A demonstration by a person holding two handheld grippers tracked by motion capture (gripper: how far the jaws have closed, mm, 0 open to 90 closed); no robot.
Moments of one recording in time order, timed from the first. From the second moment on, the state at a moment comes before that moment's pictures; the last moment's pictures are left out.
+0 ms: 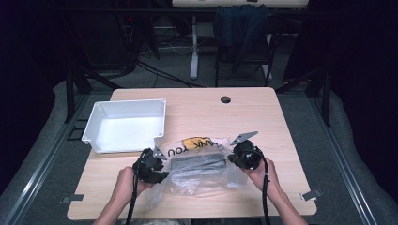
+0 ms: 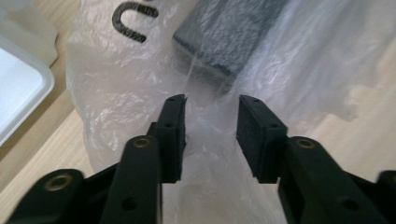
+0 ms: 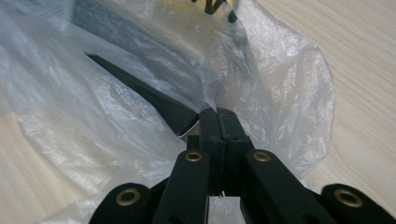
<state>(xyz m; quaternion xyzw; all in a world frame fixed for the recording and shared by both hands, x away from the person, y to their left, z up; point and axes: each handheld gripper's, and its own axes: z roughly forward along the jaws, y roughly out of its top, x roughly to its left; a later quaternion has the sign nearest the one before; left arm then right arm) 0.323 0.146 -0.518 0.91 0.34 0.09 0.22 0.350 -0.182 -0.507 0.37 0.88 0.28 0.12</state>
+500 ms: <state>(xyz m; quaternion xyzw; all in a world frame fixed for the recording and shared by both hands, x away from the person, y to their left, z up) 0.344 0.147 -0.520 0.88 0.37 0.14 0.24 0.375 -0.178 -0.526 0.38 0.88 0.26 0.14</state>
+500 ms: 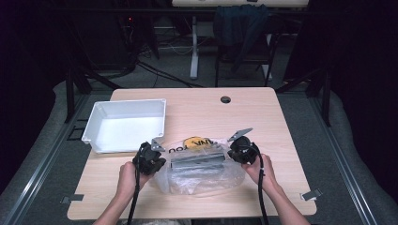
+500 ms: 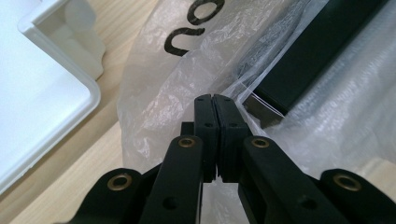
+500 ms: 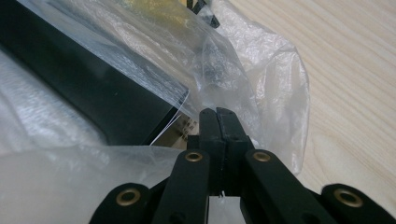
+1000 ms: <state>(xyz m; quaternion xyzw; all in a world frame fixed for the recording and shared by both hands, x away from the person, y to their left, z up) 0.352 0.144 -0.537 0.90 0.37 0.13 0.21 0.383 -0.180 -0.540 0.39 0.88 0.24 0.10</state>
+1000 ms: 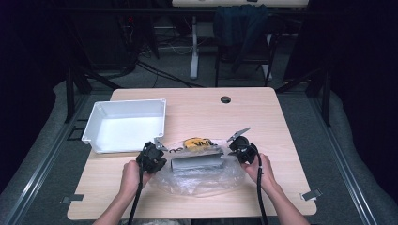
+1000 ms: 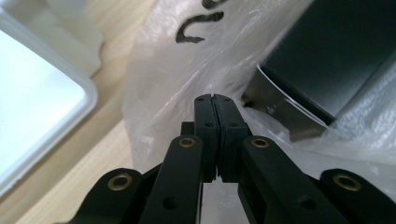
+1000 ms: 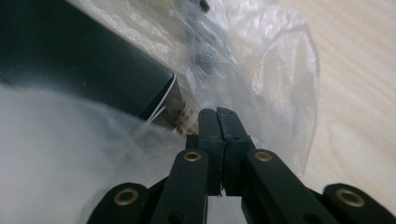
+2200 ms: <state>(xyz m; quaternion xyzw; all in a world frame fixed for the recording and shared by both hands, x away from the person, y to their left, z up) 0.335 0.149 -0.542 0.91 0.35 0.03 0.20 0.351 -0.195 -0.540 0.42 0.89 0.17 0.07</state>
